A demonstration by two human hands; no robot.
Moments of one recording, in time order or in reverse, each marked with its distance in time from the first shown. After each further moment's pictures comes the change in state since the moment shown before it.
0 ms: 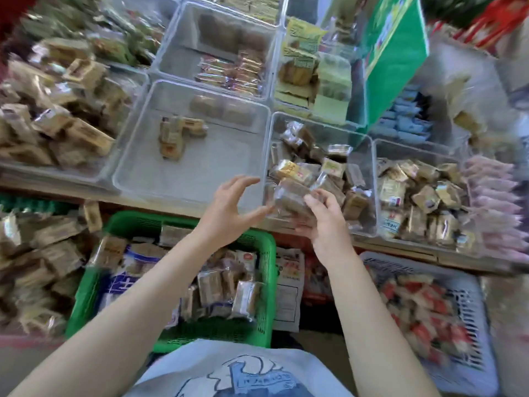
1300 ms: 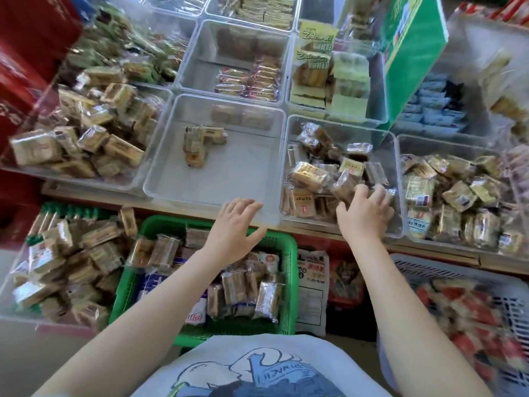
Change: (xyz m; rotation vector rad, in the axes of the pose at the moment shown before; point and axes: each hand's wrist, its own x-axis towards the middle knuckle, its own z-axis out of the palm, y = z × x) left_hand -0.016 -0.041 0.020 0.543 -0.089 0.020; right_hand 0.054 0.008 -0.050 -1.478 0.475 -0.335
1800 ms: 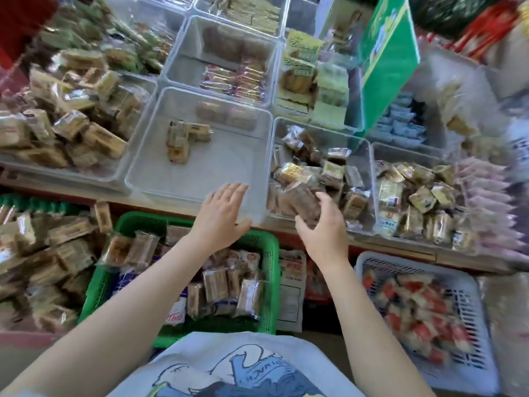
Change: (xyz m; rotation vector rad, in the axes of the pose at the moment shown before) left_hand 0.009 -0.010 -0.013 0.067 -0.023 0.022; right_hand -0.070 -0.029 -0.017 0.441 -0.034 -0.203
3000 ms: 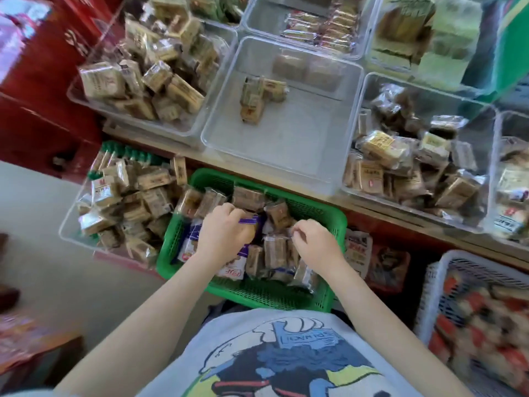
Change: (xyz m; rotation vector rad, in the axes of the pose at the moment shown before) left_hand -0.117 -0.081 0.048 -0.006 -0.011 -0.393; right_hand -0.052 -0.016 0.123 0.026 -0.675 -0.162
